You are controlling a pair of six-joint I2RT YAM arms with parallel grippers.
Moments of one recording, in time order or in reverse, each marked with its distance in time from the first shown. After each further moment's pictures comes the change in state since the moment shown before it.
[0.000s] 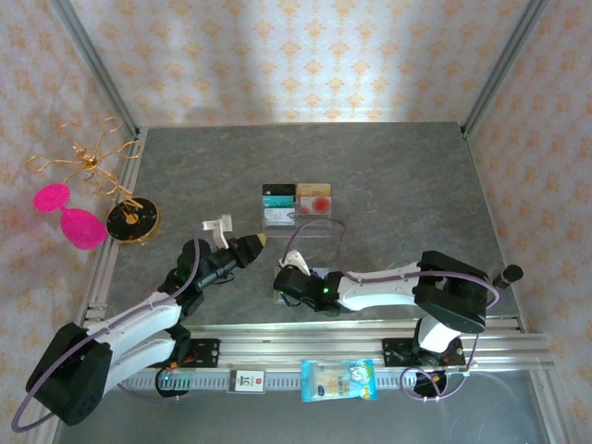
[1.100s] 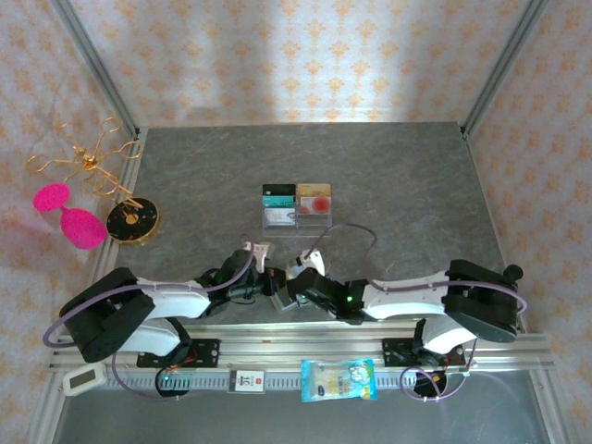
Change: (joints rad) left arm -0.310 0.415 0.086 -0.070 -0.063 0.060; right arm -0.001 -0.207 -0.212 0.249 0.025 0.181
